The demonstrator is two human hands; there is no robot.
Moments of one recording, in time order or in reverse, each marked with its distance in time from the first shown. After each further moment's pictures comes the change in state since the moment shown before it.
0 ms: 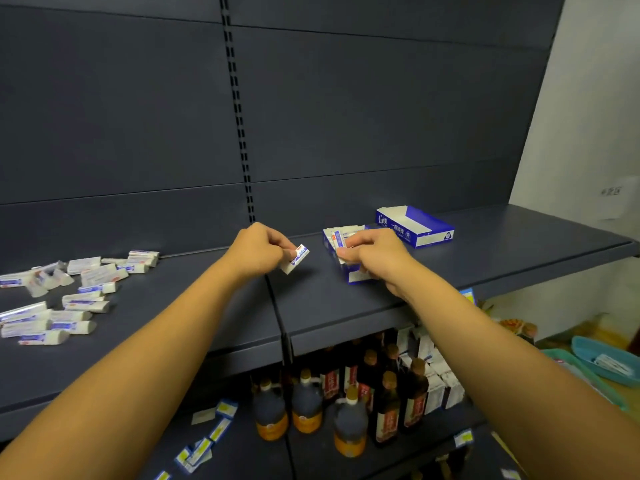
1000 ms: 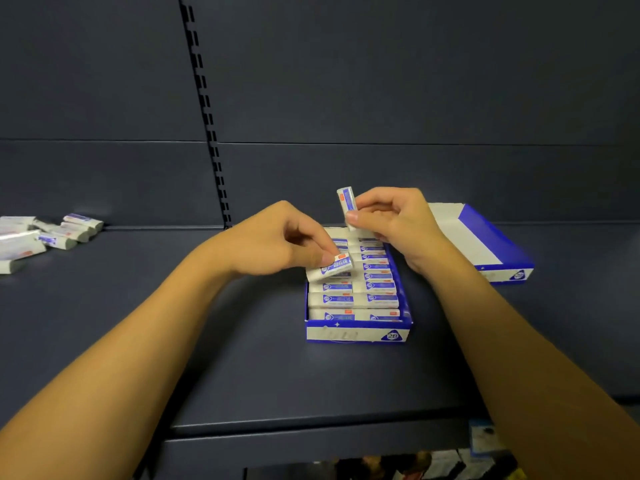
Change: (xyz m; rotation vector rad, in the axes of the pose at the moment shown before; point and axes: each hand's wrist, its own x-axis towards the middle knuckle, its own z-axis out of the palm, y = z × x) left_hand 0.116 0.027 0.078 -0.115 -0.306 0.182; right_hand 0.196 0.043 -0.047 0.083 -0.321 -0.391
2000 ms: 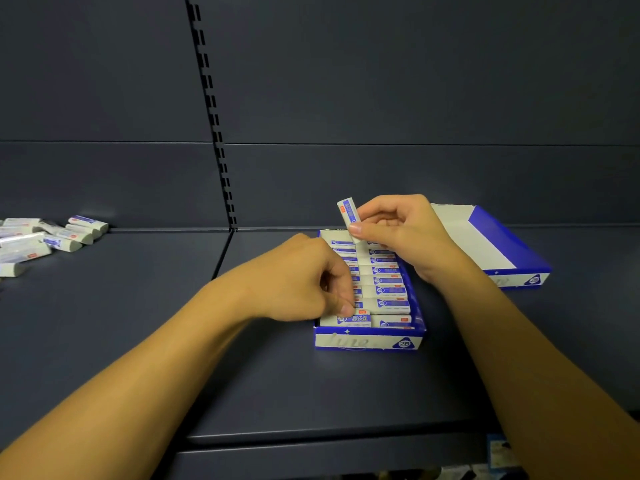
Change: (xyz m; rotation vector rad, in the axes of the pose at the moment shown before) left_hand -0.011 0.020 0.031 0.349 -0.113 -0.071; right_hand -0.003 0.001 0.002 -0.025 -0.088 -0.013
